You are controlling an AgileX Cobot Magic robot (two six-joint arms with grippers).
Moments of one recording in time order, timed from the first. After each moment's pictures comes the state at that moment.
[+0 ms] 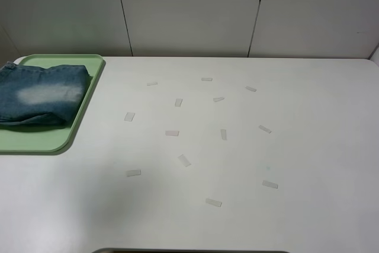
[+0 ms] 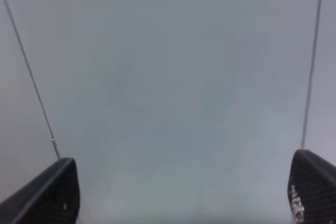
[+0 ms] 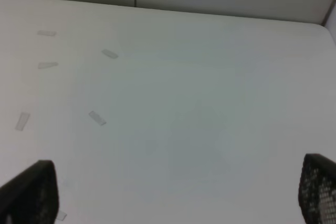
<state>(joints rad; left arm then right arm) 0.20 0.94 -0.80 1.52 -0.25 -1.44 0.06 -0.01 -0.49 -0.01 1.03 -0.05</state>
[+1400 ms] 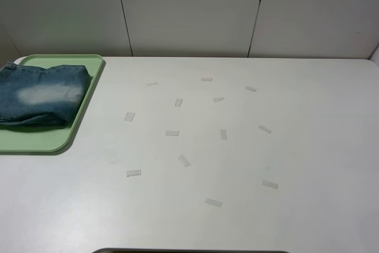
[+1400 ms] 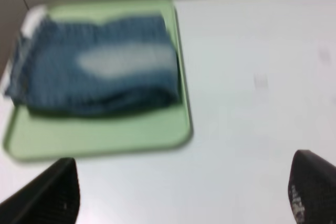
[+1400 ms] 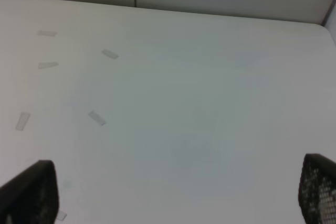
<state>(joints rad) 0.06 0.00 -0.57 -0.05 1.03 0.09 0.06 -0.01 -0.49 -0.01 1.03 -0.05</state>
